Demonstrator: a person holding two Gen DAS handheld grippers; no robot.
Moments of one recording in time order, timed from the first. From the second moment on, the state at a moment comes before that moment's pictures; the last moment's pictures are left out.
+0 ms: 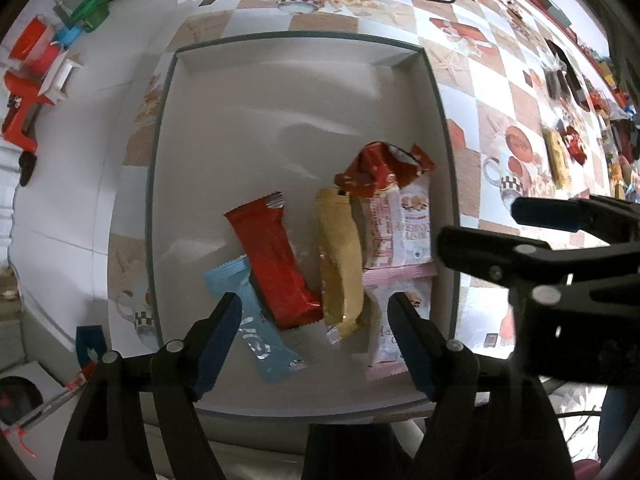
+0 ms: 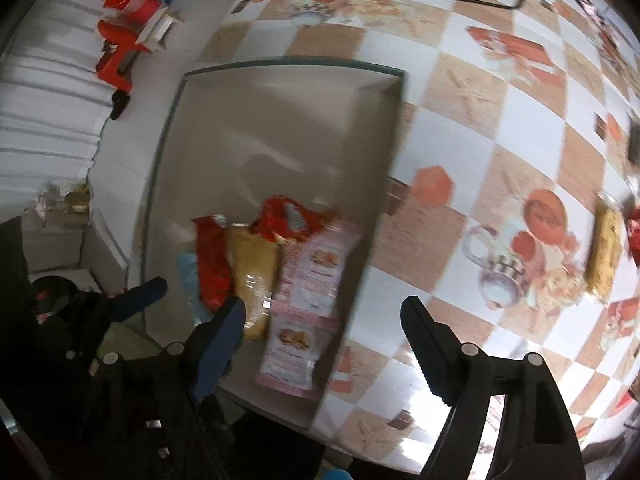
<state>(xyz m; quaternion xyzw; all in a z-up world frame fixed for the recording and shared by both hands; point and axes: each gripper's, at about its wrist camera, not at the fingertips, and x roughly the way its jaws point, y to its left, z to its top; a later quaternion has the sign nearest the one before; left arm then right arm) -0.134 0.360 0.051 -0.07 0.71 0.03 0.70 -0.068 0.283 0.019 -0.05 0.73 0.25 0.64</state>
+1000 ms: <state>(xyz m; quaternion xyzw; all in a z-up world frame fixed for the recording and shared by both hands) -0.121 0.241 0.053 0.02 0.71 -0.08 0.70 -0.094 0.074 -0.014 -0.03 0.78 0.06 0.62</state>
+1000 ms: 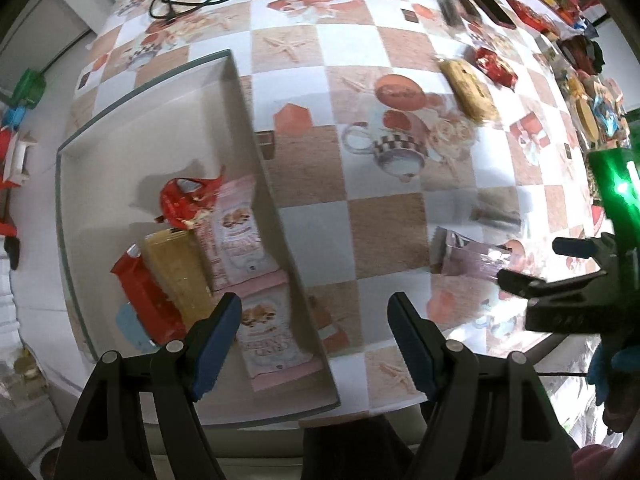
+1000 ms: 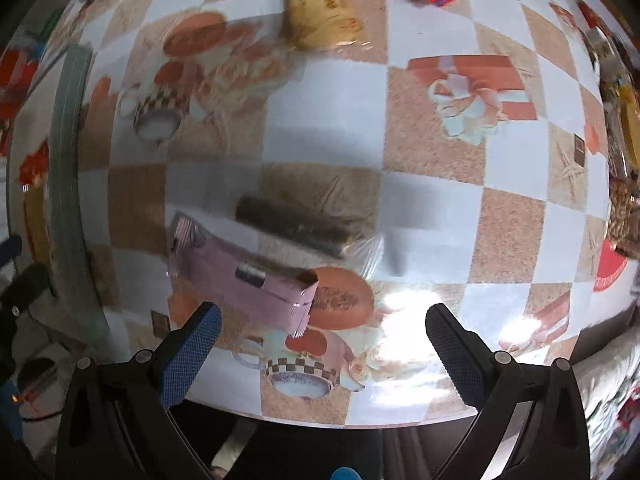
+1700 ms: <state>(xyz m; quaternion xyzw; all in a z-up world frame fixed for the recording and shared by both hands) -0.125 0.225 0.043 0.04 0.72 -0.06 0.69 -0.076 0.155 -0.043 -0.11 0.77 0.10 0.62</state>
